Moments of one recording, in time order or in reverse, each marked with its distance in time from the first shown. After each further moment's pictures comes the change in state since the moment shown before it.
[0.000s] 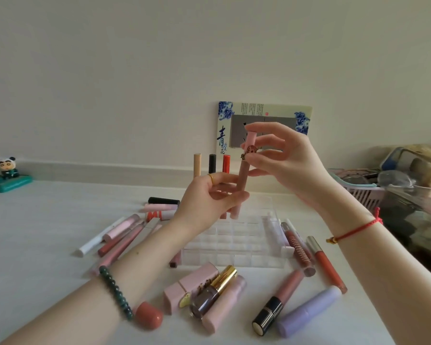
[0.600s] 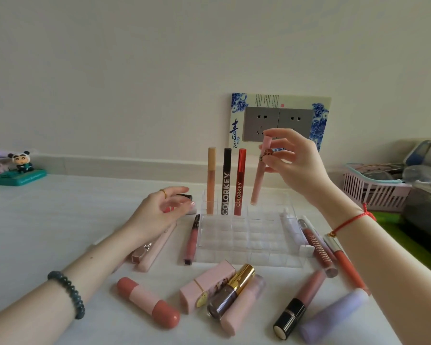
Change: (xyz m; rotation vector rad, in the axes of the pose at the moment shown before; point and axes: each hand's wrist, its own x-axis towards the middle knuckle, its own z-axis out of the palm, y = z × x) left_hand -0.022 -0.067 -0.093 0.276 0.062 -0.182; right_hand 0.018 0.052 0.008 -0.128 0.139 0.007
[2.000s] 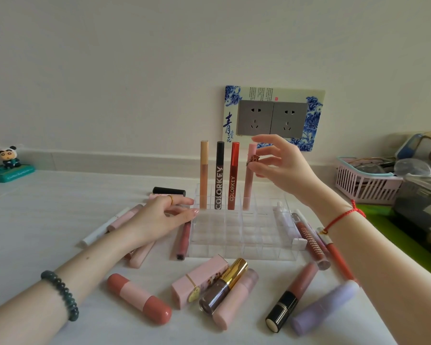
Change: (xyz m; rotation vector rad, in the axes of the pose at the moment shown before) left_hand -0.003 0.000 0.010 0.190 -0.193 -0.025; right_hand -0.002 0.017 0.002 -0.114 -0.121 0.103
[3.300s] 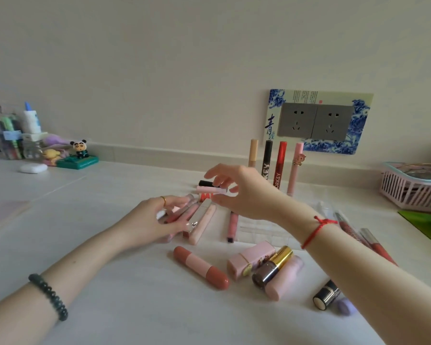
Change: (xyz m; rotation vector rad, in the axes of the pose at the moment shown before) left_hand -0.080 -0.032 -0.065 0.084 0.127 -0.030; right_hand -0.037 -0.084 0.106 -0.337 -0.453 -0.227
